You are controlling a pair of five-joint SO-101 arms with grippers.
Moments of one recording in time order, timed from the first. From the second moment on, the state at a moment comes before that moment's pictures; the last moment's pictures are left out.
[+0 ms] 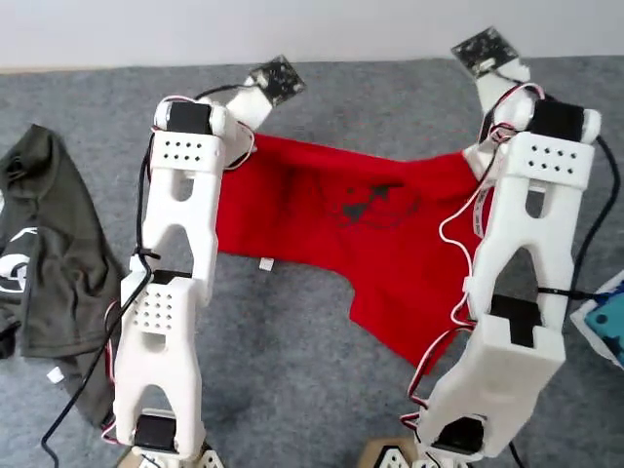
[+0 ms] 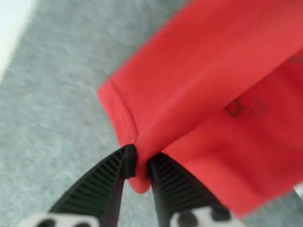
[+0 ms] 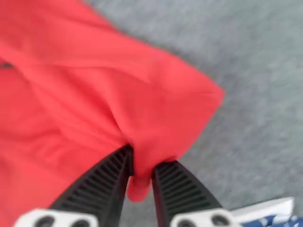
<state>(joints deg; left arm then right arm) 3.0 50.2 -59.6 89.6 -40.7 9.1 21.0 -38.0 92.3 38.5</state>
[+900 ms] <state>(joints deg) 2.7 52.2 -59.6 99.0 -45.4 4.9 -7.1 9.8 100.5 38.2</state>
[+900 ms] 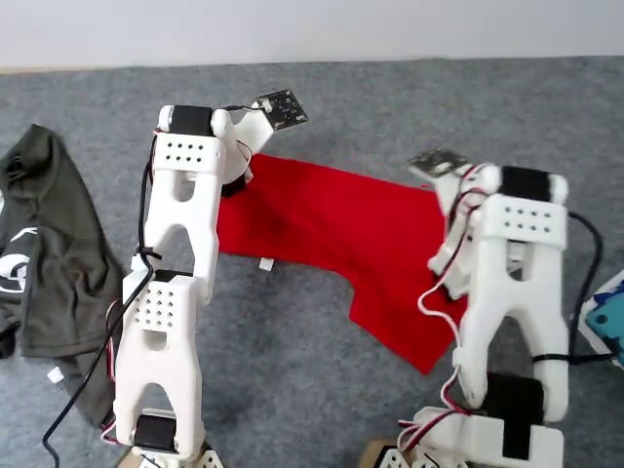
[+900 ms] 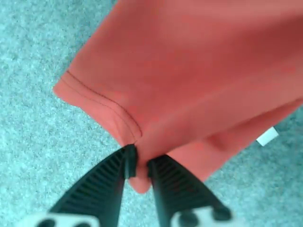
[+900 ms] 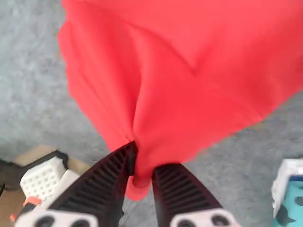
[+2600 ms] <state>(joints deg) -6.6 39.2 -57.1 99.1 -53.6 -2.8 -16.2 16.5 95.7 37.5</state>
